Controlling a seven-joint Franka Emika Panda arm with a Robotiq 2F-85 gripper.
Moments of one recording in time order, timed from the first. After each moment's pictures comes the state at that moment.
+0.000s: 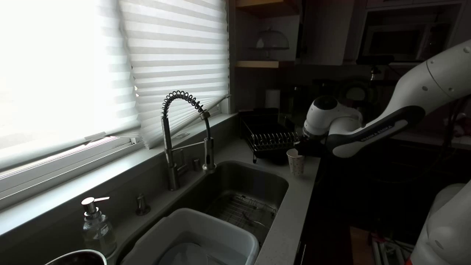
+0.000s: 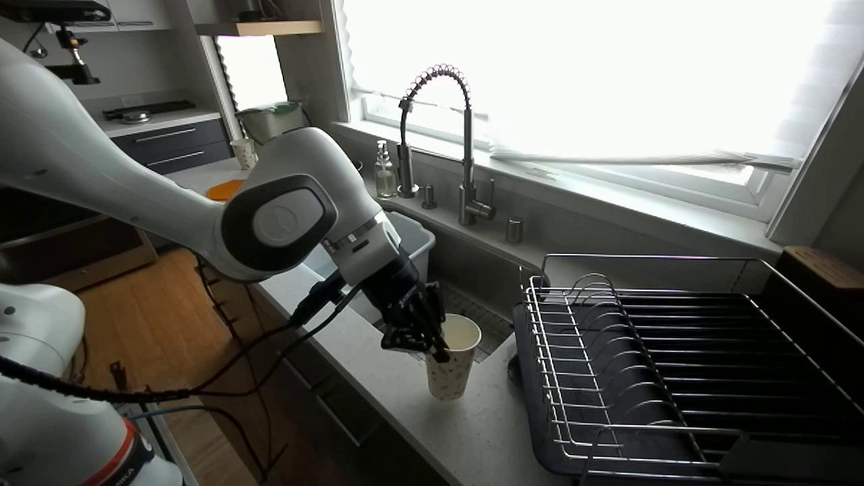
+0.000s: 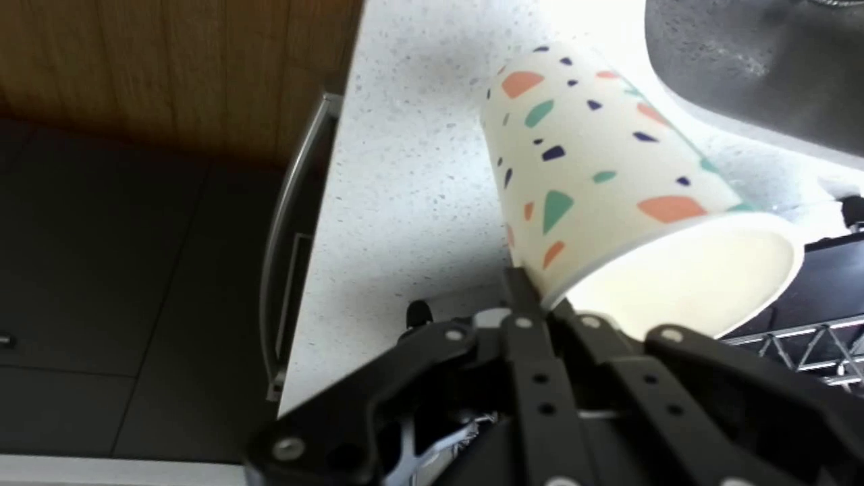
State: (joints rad) arm -0.42 -0.34 -0.22 -2.59 -0.85 2.62 1.34
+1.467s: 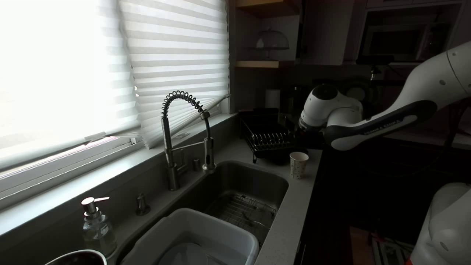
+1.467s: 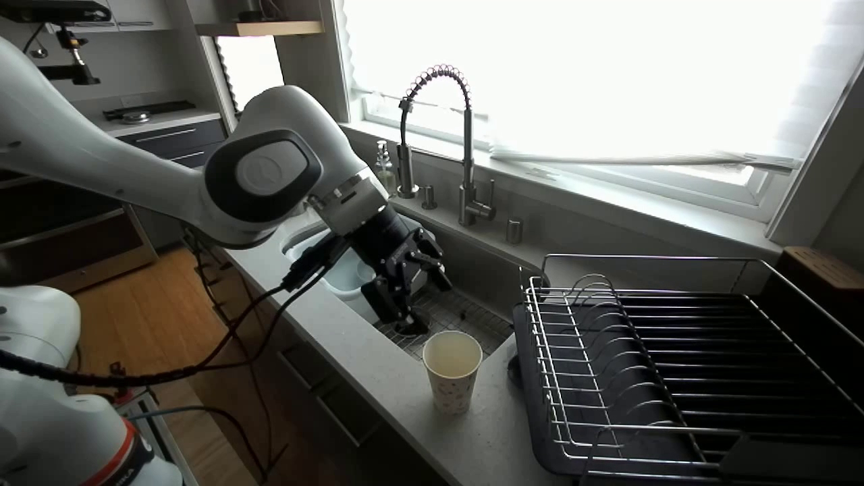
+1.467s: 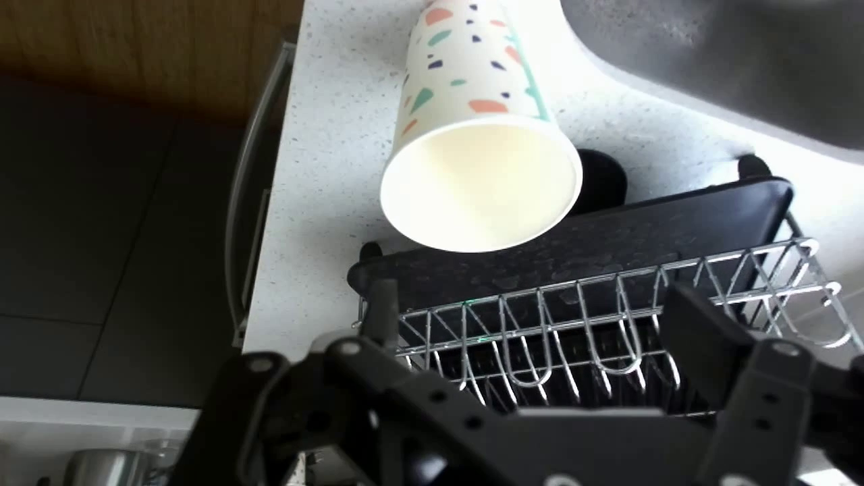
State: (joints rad) arm -0.36 -0.43 -0.18 -2.56 -0.82 2.52 1.29
